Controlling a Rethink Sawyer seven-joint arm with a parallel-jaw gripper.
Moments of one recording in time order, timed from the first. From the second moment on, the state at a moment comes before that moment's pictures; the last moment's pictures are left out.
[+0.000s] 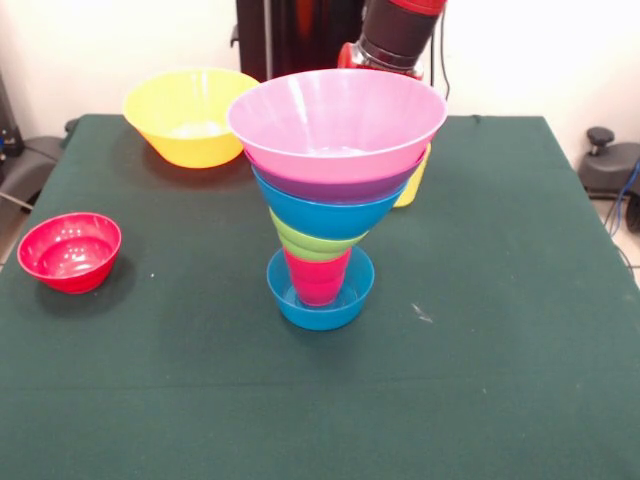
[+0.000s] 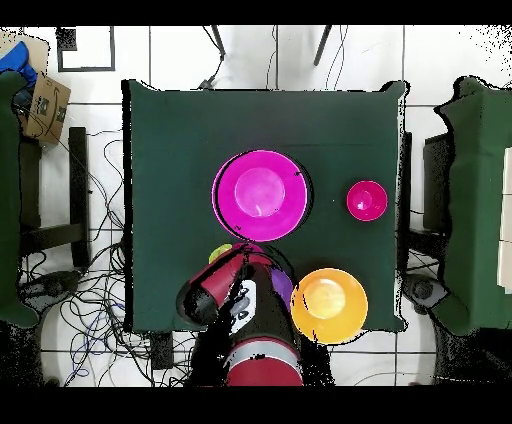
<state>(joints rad) -0.04 -0.63 0.00 1.92 -0.77 0.40 2.29</state>
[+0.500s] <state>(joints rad) -0.05 -0.62 0.00 1.92 -0.77 0.40 2.29</state>
